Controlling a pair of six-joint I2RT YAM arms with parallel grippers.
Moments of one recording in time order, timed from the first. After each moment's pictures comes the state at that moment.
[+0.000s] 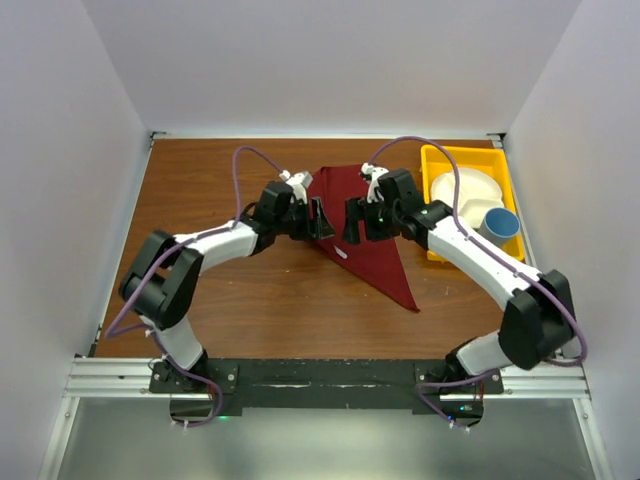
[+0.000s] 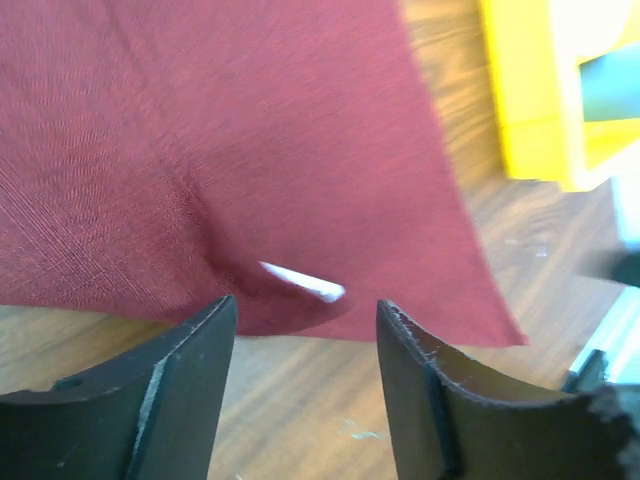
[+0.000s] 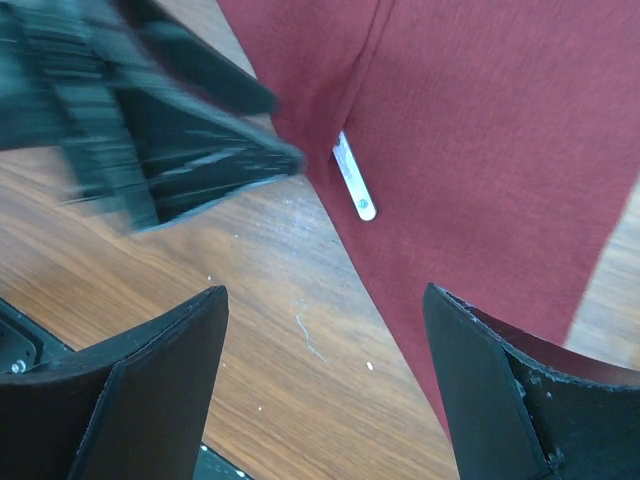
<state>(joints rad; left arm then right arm) -0.54 1.75 1.00 0.13 0.30 -0.57 0.53 1.44 1.14 -0.50 -0.15 0.30</state>
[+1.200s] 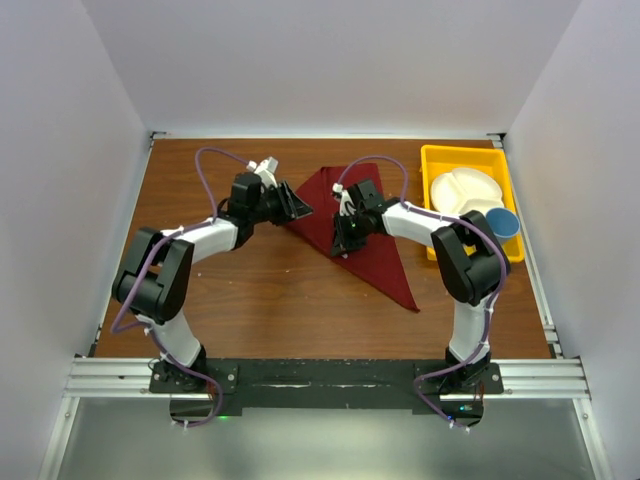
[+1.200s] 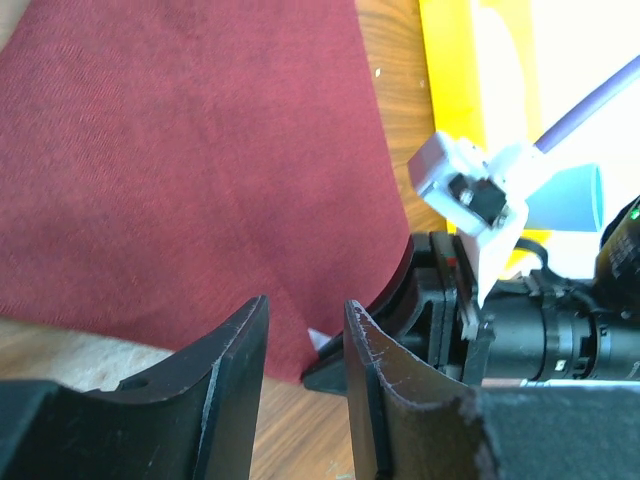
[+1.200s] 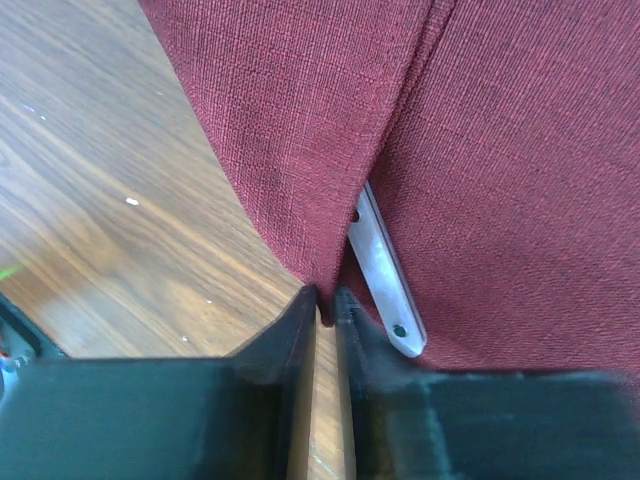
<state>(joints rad) -0.35 1.73 0.94 0.32 0.42 -0.73 0.53 1.94 1.25 -0.35 -0.39 0.34</state>
